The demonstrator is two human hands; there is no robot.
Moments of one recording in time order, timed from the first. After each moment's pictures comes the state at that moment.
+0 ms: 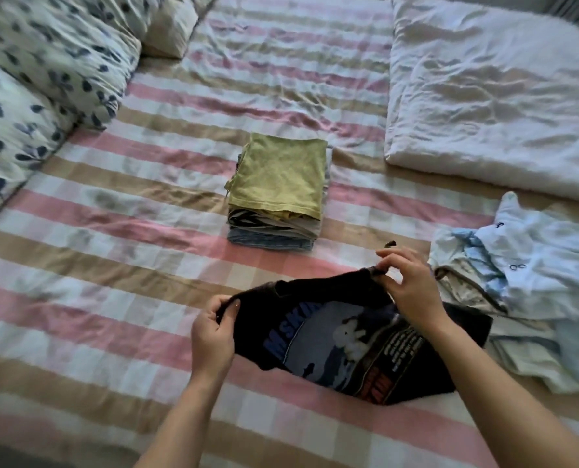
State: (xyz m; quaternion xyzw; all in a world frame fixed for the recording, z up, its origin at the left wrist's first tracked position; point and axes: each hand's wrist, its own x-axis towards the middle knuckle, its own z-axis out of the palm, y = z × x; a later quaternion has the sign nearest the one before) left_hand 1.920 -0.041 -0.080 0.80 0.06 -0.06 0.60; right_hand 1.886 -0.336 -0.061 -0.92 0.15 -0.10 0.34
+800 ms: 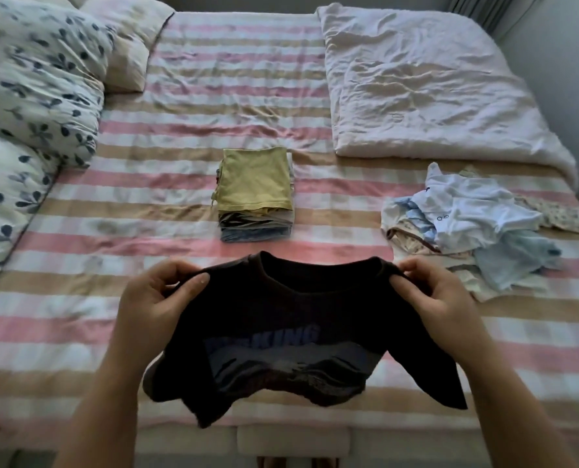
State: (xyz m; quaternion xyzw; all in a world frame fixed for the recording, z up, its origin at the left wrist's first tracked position) left_hand 1.907 0.033 0.145 0.79 -0.19 -0.10 0.58; right_hand 1.741 -0.249 0.138 -0.78 0.23 -0.11 0.57
